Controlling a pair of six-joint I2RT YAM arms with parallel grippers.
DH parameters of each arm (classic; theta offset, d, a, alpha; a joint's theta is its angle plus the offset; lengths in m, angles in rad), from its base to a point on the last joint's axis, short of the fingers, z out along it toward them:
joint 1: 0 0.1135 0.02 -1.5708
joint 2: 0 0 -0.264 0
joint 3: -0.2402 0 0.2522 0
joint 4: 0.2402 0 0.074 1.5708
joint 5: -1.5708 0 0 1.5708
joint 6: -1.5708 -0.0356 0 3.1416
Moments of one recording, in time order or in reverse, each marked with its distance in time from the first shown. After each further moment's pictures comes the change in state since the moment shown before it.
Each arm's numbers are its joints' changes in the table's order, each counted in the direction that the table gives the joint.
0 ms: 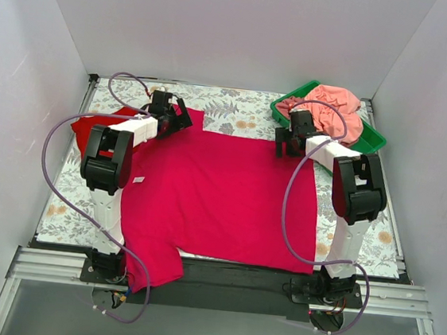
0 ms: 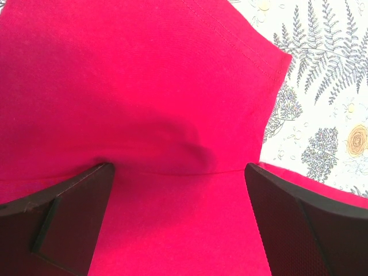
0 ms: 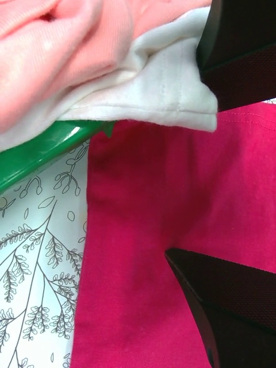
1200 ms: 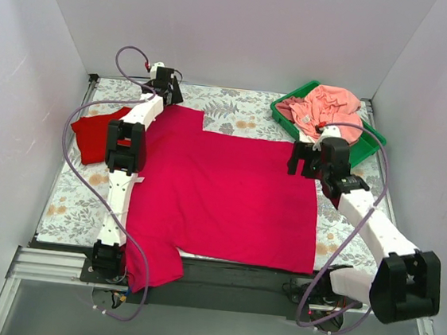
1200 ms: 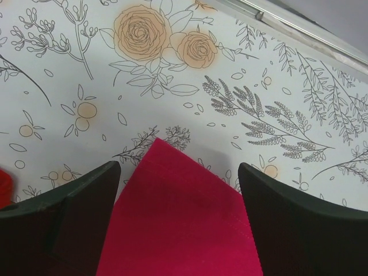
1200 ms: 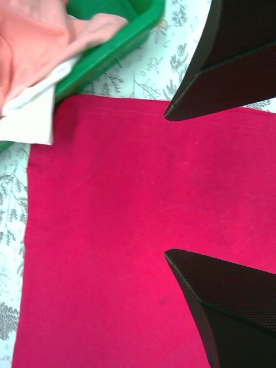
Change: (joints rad) left arm 0.051 0.500 -0.818 0.259 0.301 -0.180; right arm -0.011 -0.760 0.506 -0.064 0.179 -0.112
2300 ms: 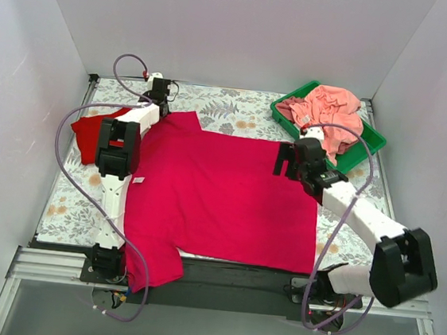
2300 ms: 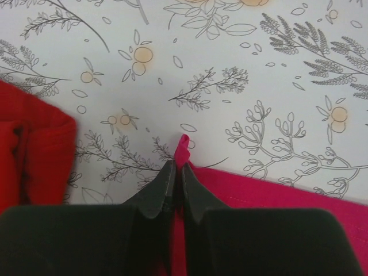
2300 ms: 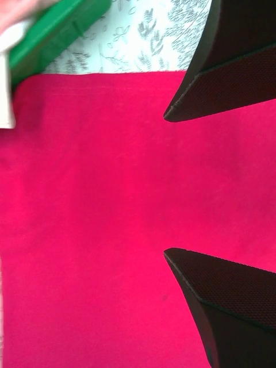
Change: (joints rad) left arm -0.001 -0.182 0.369 -0.153 0.075 -0.119; right arm 0.158 0.009 0.045 0.038 -0.193 -0.146
